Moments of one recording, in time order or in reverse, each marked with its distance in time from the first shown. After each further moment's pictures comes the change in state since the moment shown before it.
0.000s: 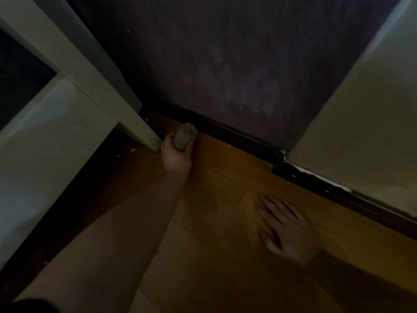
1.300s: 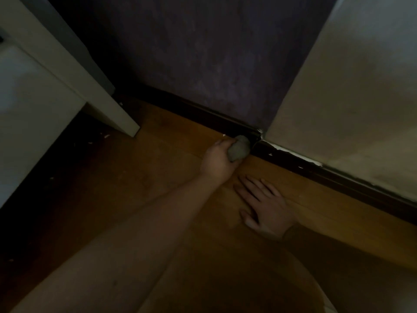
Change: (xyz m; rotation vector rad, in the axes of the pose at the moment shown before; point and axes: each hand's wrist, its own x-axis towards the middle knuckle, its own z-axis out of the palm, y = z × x) left_hand -0.107 0.031 0.069 0.202 -0.555 0.449; right_hand 0.000 -0.004 -0.006 -0.035 -0.078 0.025
